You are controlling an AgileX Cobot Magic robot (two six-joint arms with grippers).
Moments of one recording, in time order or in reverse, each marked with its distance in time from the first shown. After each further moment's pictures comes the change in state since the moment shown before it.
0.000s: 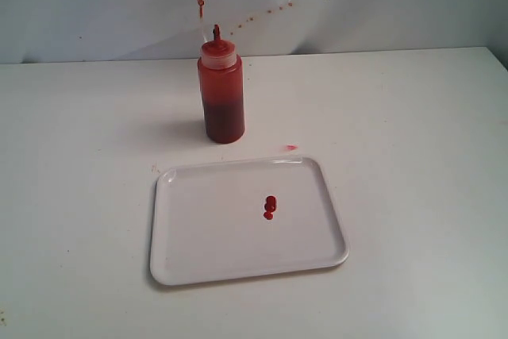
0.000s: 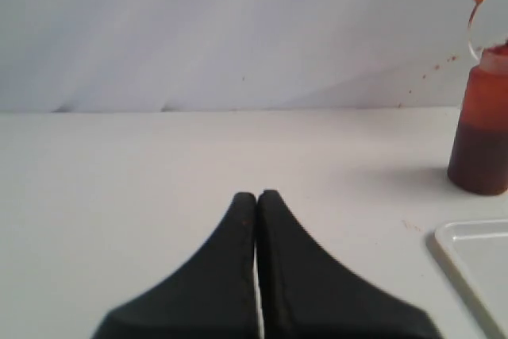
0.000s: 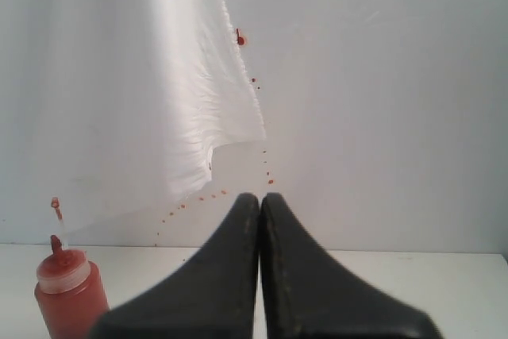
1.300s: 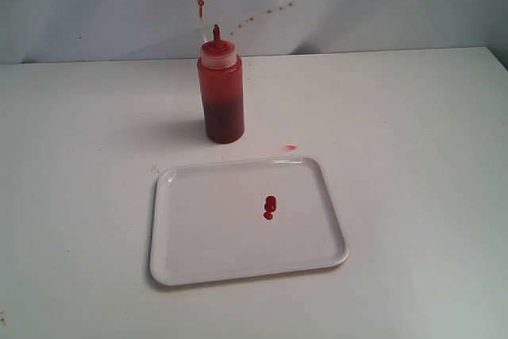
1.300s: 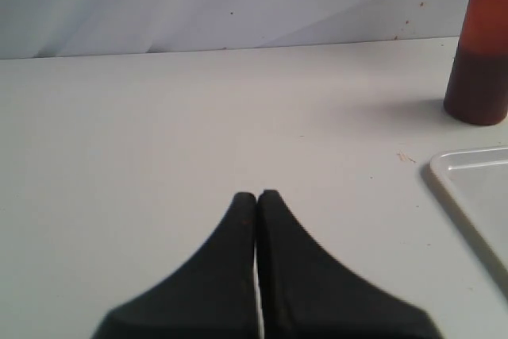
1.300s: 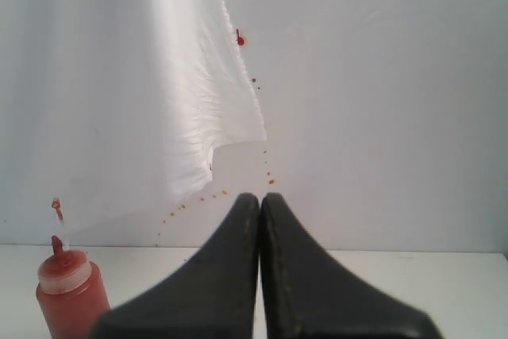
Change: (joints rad) left arm -0.033 0.000 0.016 0.037 0.115 -0.011; right arm 0.000 0.000 0.000 0.000 0.000 0.002
